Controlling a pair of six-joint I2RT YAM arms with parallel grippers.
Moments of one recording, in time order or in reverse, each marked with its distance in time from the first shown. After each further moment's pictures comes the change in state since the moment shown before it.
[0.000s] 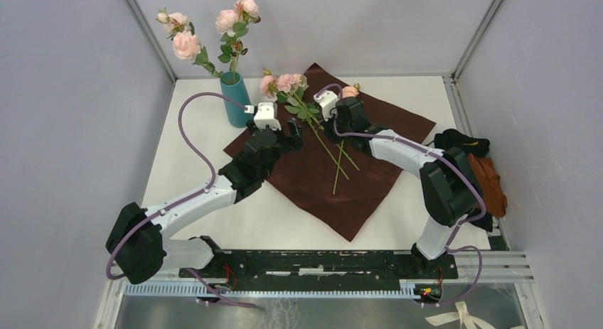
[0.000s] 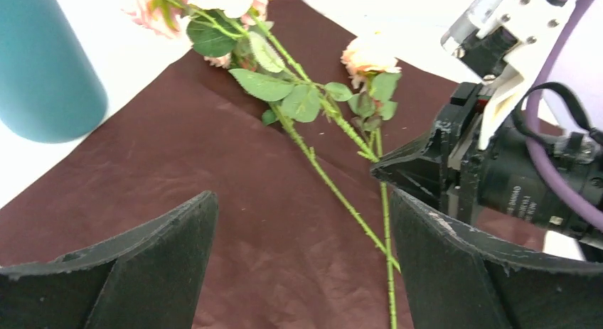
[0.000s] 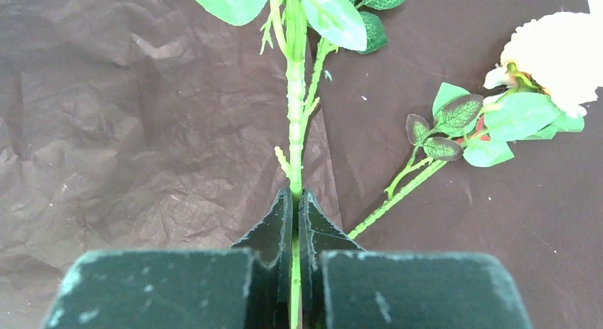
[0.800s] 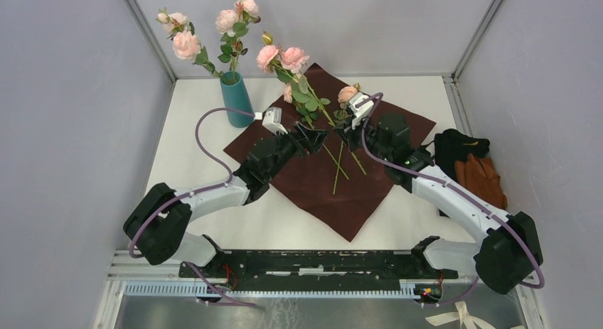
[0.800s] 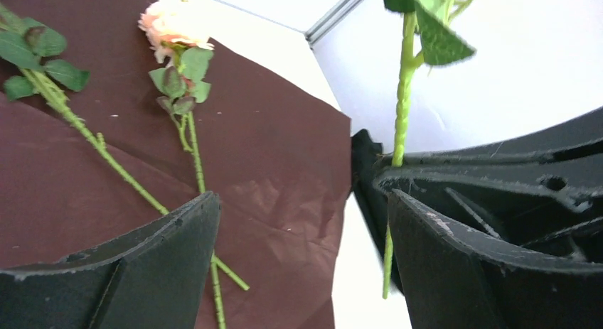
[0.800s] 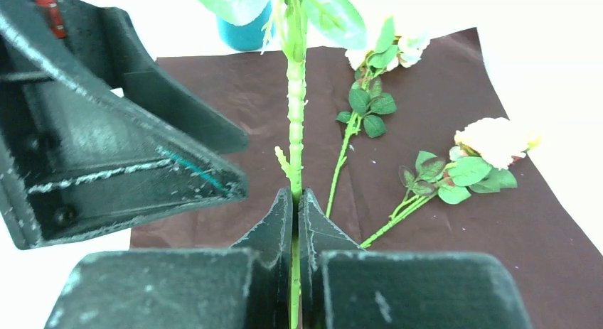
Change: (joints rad) left arm 0.019 0.164 -0.130 0.509 0.409 -0.365; right arm 0.000 -0.541 -0.331 0.209 -0.118 0.075
